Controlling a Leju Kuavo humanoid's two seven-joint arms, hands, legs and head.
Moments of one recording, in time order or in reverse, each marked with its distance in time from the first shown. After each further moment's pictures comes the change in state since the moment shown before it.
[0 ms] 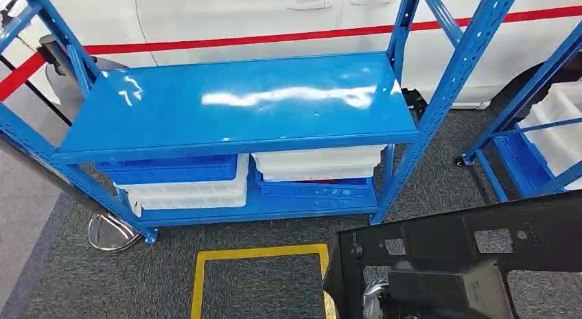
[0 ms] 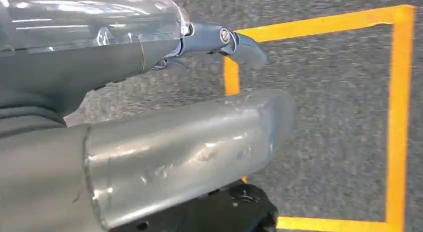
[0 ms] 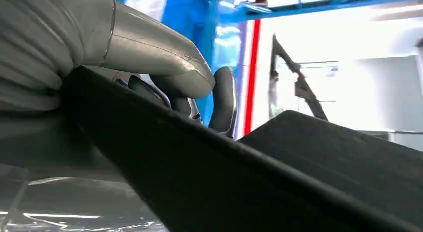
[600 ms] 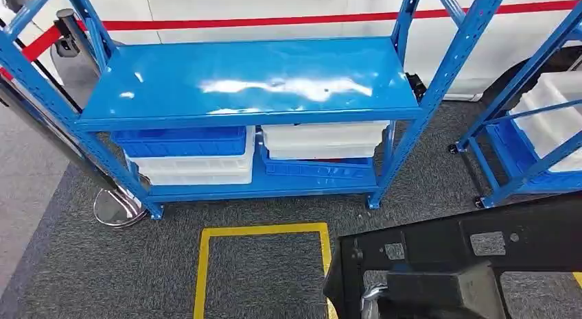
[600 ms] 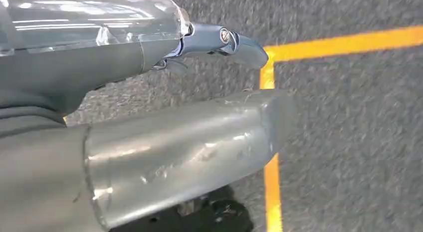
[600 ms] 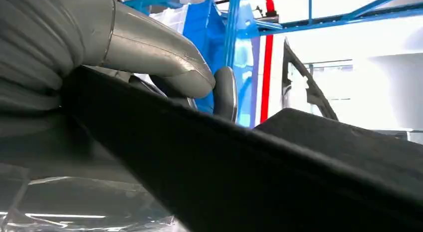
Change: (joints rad) left arm -0.007 0.002 -0.001 -0.002 -0.005 -0.004 0.003; right arm 0.015 0.018 -0.006 0.020 -0.021 0.000 0.000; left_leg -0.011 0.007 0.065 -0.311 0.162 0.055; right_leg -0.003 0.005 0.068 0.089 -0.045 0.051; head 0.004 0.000
